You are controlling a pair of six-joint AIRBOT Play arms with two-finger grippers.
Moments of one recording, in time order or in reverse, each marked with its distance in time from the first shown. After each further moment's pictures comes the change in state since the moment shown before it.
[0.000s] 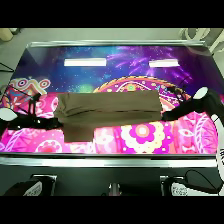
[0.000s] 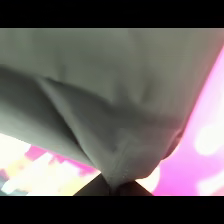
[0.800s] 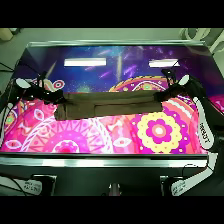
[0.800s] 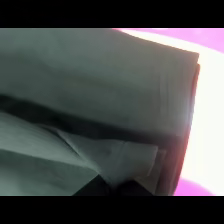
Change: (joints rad) left arm 0.000 -0.639 0.579 -0.037 0.048 -0.056; right arm 0.099 -0.369 0.370 -0.004 -0.258 0.121
